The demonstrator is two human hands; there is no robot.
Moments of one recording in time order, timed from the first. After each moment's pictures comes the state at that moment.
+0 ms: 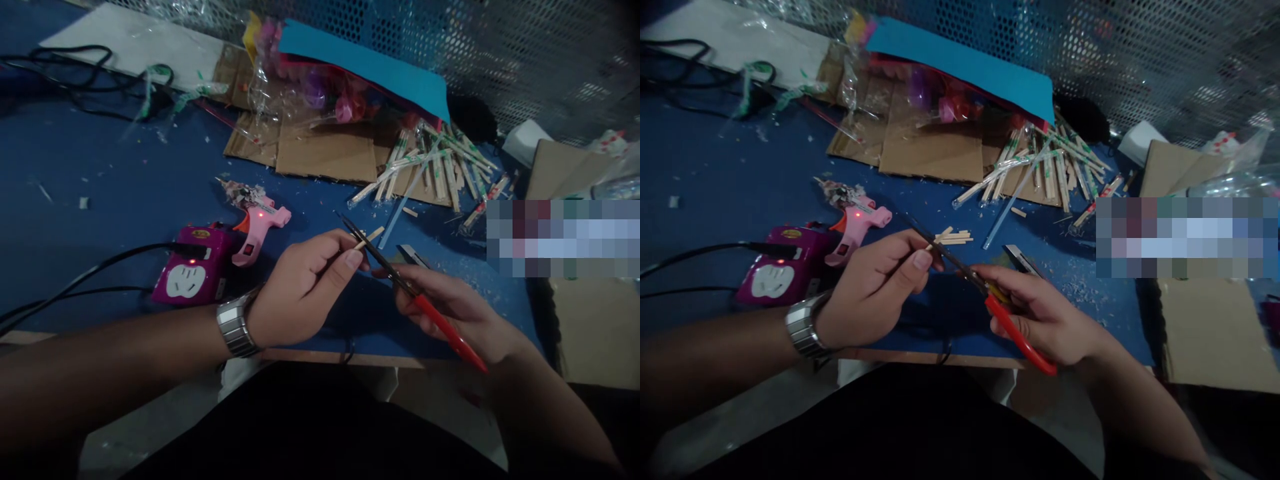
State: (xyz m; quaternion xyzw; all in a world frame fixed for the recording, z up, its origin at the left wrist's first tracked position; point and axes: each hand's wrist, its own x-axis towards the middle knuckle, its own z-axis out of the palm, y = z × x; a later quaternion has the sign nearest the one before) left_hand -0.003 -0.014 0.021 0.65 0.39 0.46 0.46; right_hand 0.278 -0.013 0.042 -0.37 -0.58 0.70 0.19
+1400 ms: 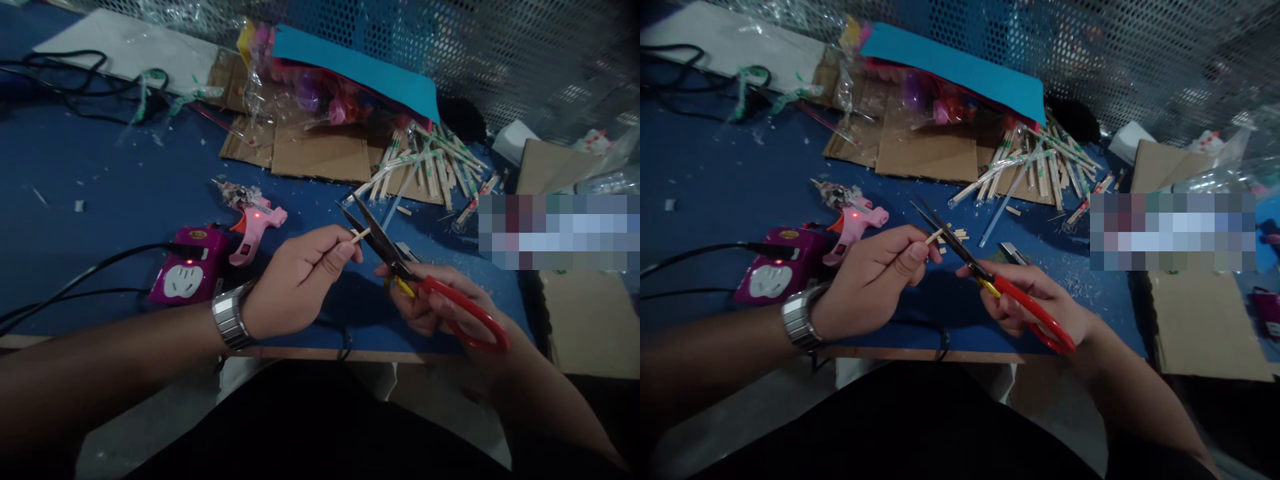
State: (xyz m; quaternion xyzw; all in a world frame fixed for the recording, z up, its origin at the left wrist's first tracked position) left_hand -0.006 -0.007 0.019 0.67 0.37 0.46 0.45; right_hand 0.268 -0.020 0.041 -0.29 -0.49 0.78 0.25
